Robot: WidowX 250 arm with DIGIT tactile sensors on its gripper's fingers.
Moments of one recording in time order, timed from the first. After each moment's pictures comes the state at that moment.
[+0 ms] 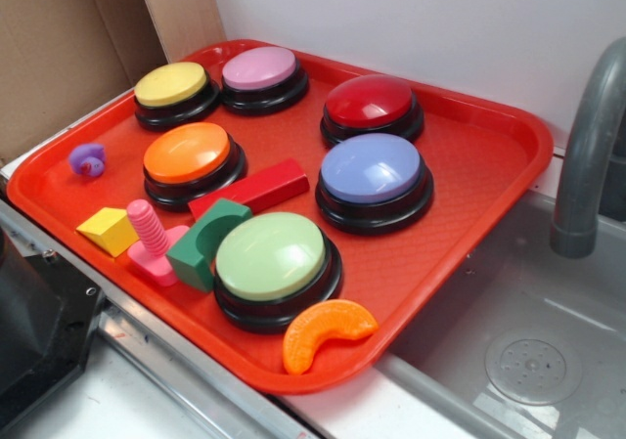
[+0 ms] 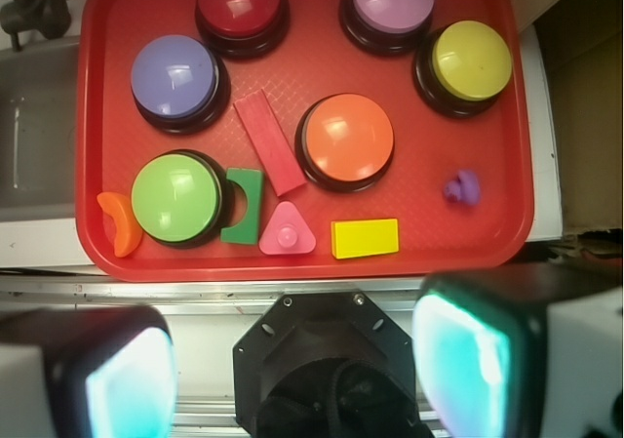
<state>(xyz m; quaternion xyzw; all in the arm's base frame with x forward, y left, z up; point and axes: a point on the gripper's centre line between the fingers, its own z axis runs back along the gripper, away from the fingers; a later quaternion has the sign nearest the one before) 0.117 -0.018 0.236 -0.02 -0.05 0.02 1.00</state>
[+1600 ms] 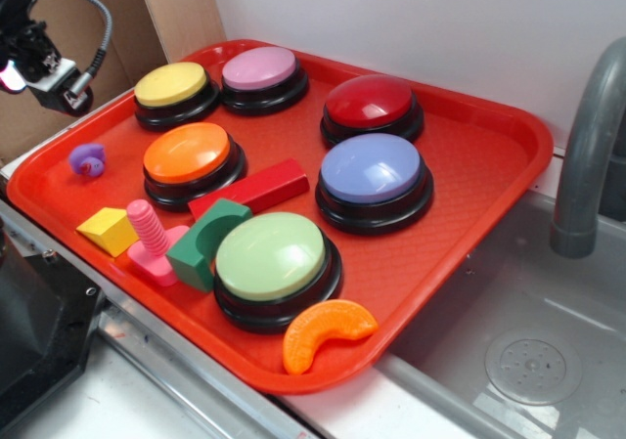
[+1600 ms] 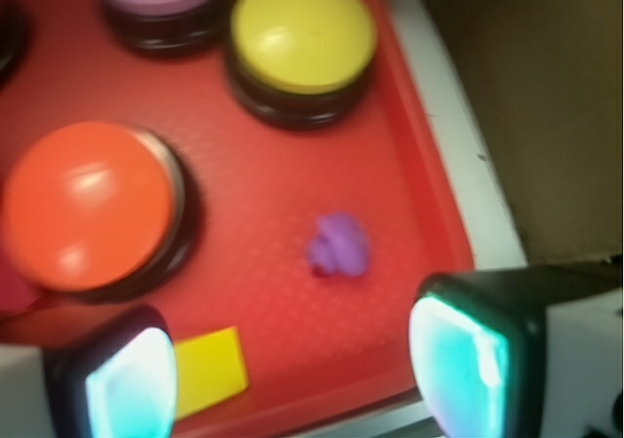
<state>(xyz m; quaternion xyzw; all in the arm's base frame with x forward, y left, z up) 0.142 0.109 0.102 0.06 -0.11 0.14 0.98</state>
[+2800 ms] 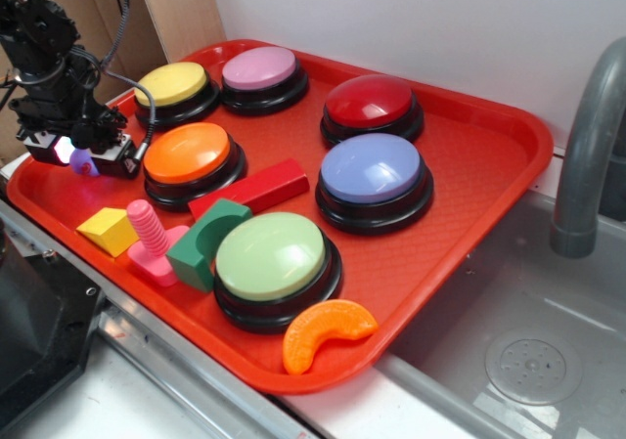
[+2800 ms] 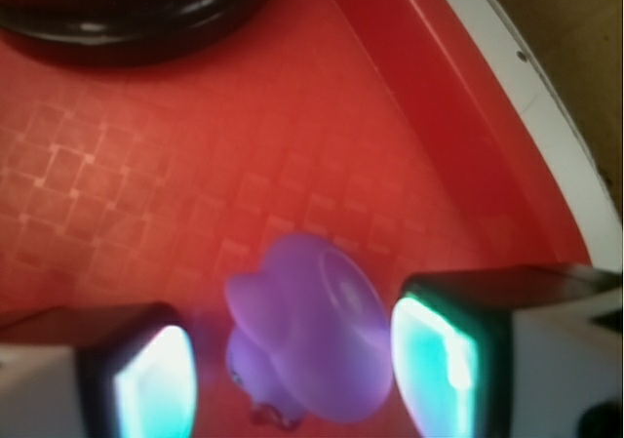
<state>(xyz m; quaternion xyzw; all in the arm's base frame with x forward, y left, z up) 0.157 0.139 0.019 0.10 -0.07 0.24 0.96</state>
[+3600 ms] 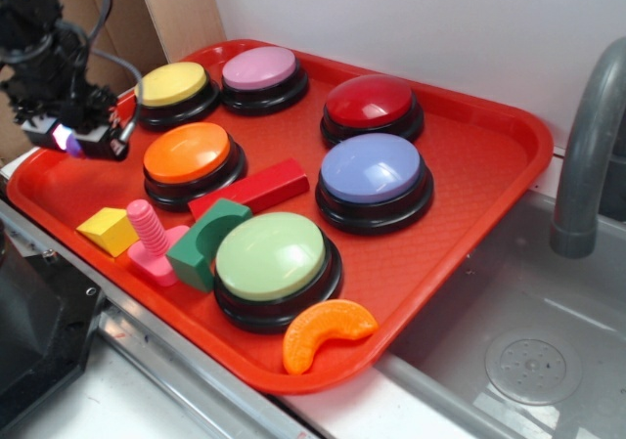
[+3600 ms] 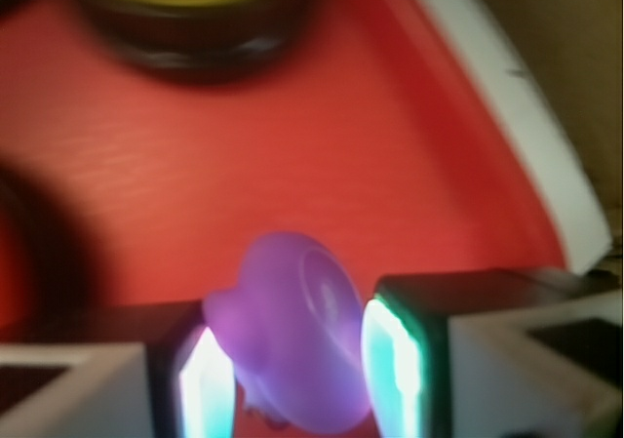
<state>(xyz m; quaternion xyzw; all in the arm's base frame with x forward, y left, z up) 0.170 0.099 0.063 0.04 -0.08 0.19 0.98</state>
